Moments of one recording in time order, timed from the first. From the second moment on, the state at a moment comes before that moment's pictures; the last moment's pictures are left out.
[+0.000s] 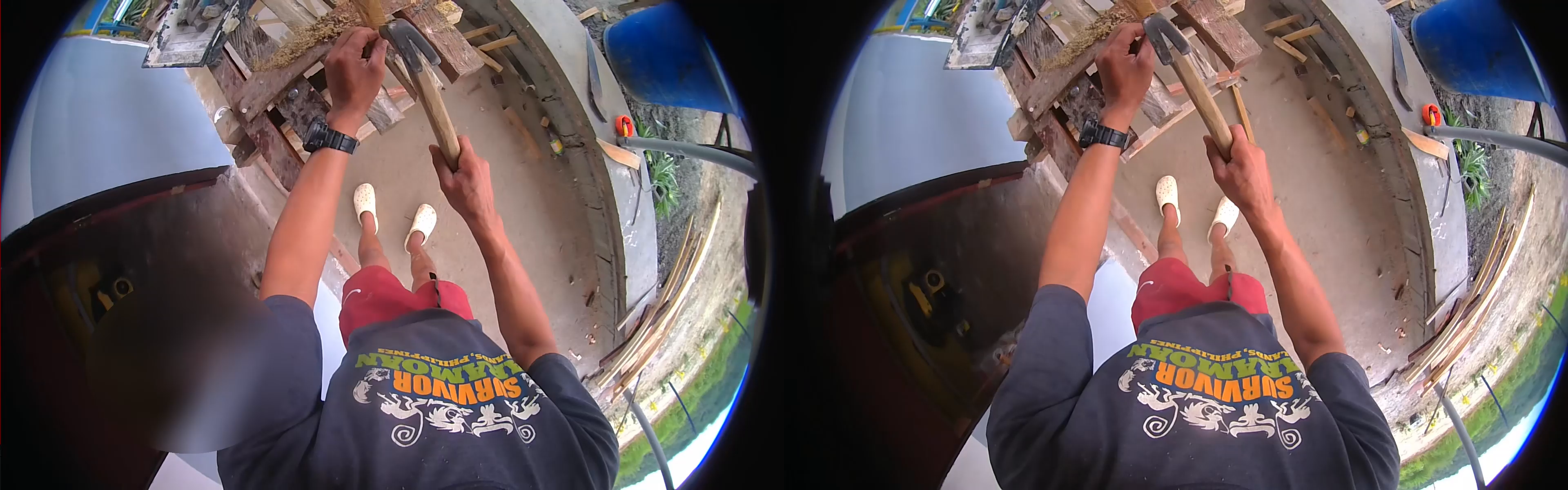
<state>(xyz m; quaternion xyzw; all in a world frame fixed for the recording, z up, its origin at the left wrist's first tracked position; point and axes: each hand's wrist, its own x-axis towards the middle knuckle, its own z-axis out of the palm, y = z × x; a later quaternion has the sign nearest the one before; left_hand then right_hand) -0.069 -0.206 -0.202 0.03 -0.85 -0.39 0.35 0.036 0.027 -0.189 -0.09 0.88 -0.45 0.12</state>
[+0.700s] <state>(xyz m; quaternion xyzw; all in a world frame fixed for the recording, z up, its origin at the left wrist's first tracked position) -0.110 -0.269 -0.214 -0.09 -0.88 -0.28 0.37 0.048 0.026 -0.164 -0.10 0.84 -0.53 0.08</state>
